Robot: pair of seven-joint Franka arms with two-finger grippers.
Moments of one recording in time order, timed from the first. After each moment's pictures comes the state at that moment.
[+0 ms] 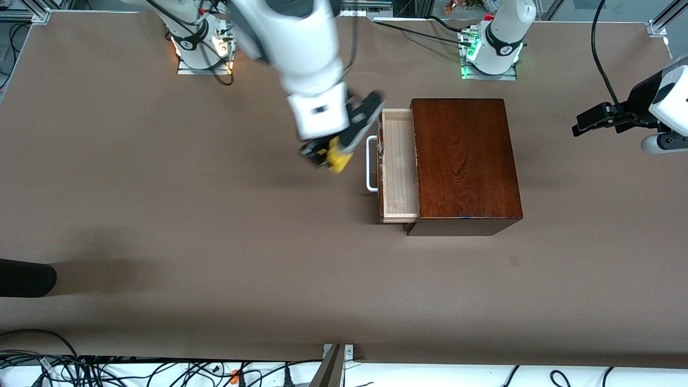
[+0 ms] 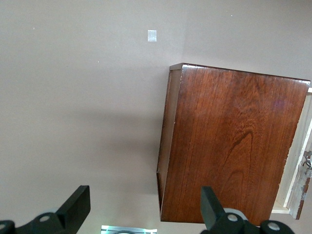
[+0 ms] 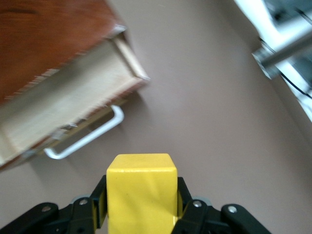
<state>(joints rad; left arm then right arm) -0.01 0.02 0.03 -1.59 -0.08 1.49 -0.13 0.69 0.59 -0.02 -0.95 0.01 1.72 -0.27</state>
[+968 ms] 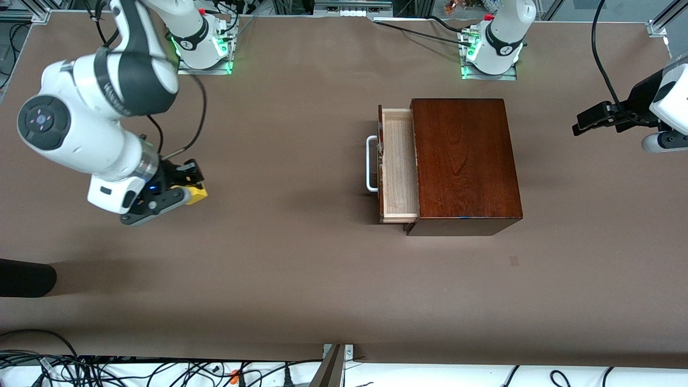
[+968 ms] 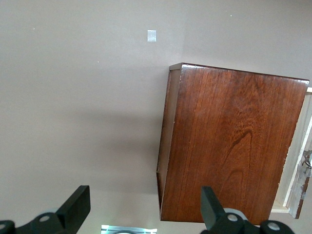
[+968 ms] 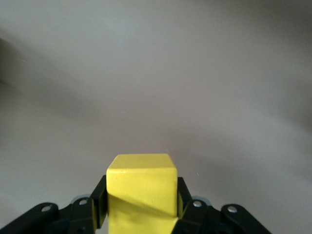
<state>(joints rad) -0.01 0.02 0.02 -1.59 -0.08 1.48 -0.13 0.31 0.32 -0.12 -1.59 0.11 1.84 -0.24</state>
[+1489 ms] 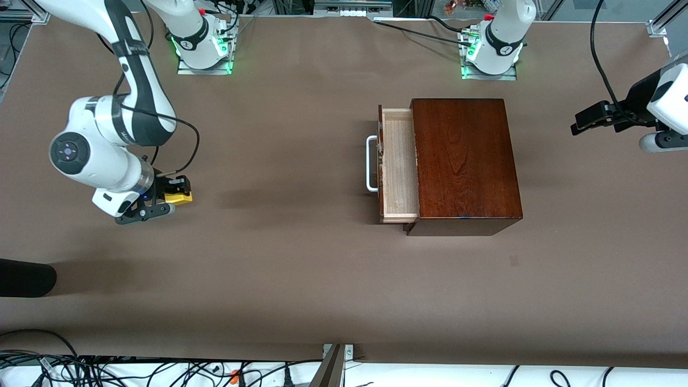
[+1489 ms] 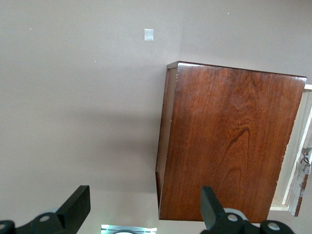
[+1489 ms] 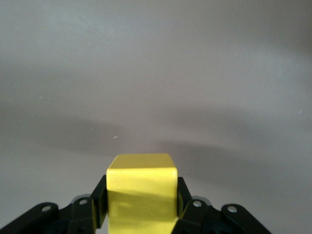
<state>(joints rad) -0.02 0.02 0.01 -1.59 -0.08 1.48 -0.13 0.26 0.35 -0.15 -1.90 0.08 2.12 -0.12</state>
